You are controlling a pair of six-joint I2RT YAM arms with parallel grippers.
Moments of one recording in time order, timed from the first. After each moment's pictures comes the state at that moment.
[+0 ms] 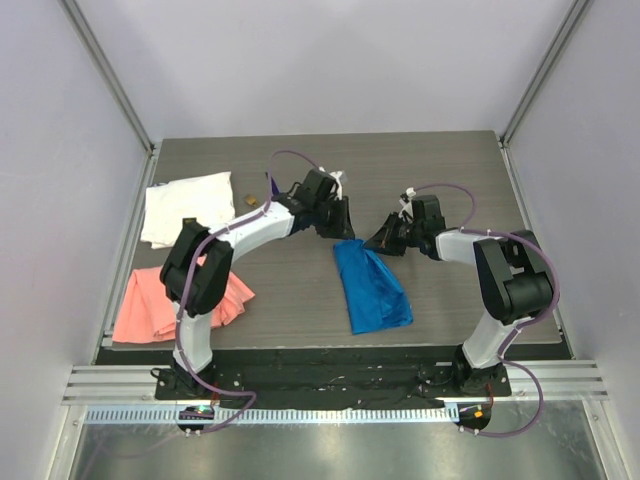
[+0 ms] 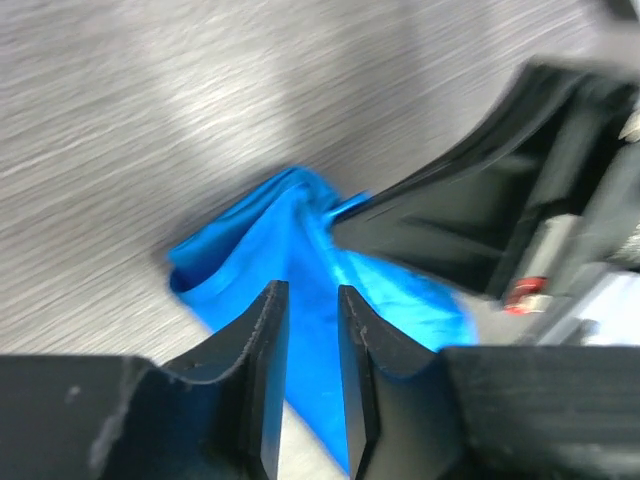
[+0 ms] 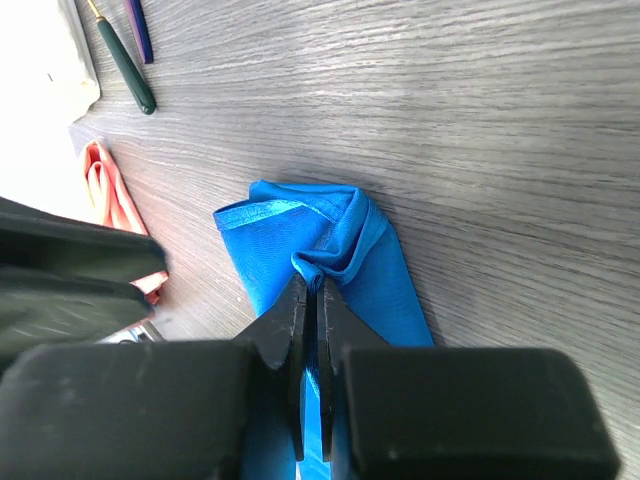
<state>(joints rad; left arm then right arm) -0.66 1.95 1.46 -0.31 0.29 -0.59 0.24 1.72 0.80 0.15 -0.55 0.71</state>
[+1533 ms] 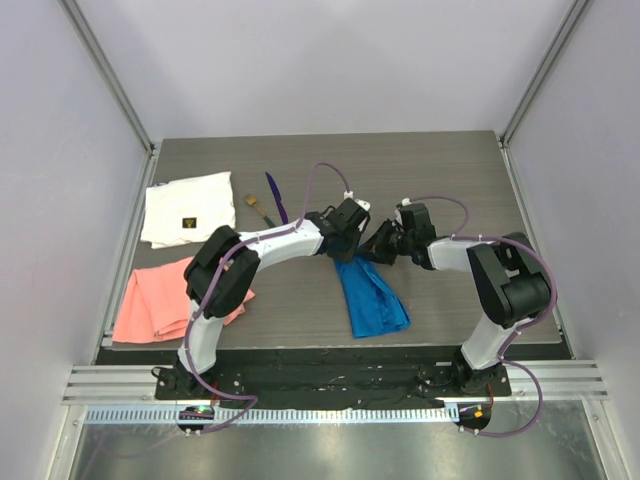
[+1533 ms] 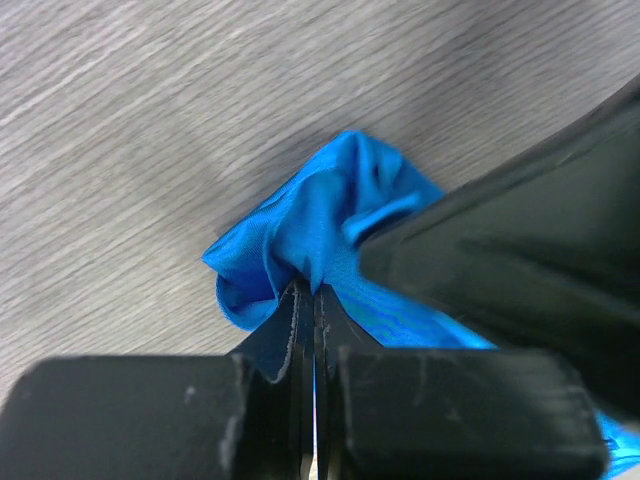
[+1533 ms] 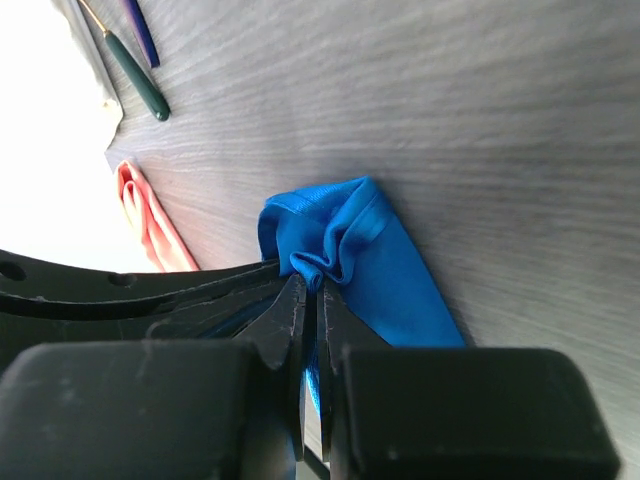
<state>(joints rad) -0.85 2.05 1.48 -0.45 -0.11 -0.36 0.32 1.71 0.75 0.21 -0.49 0.94</state>
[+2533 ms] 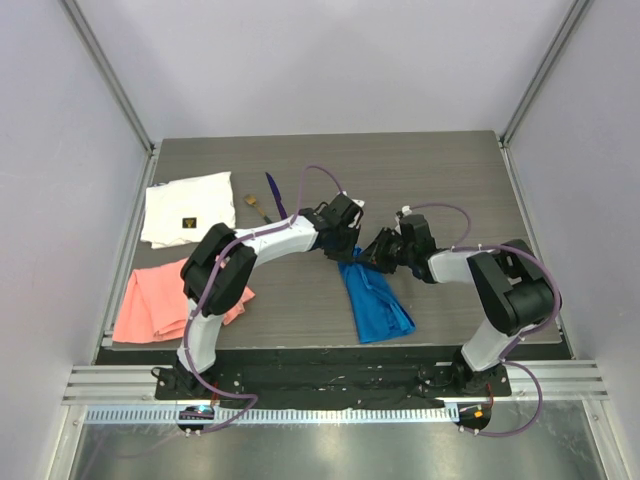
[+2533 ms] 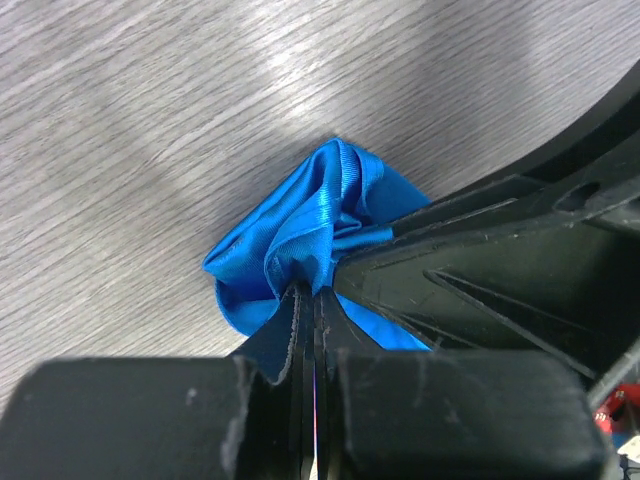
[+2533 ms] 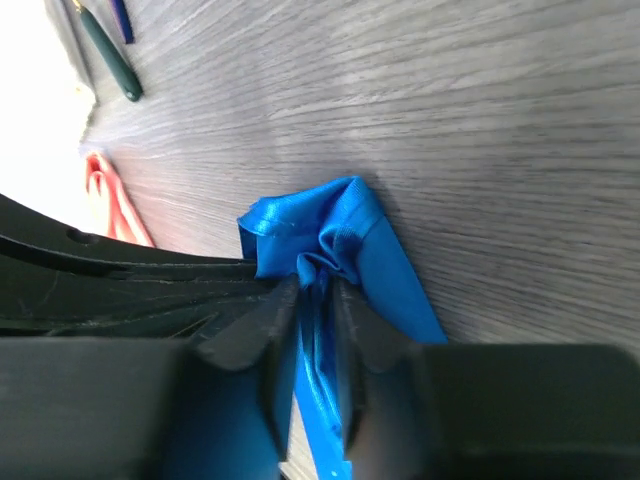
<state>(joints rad) -0.81 2.04 1.47 -0.44 0.09 -0.46 0.37 1.66 0.60 0.37 -0.40 0.95</state>
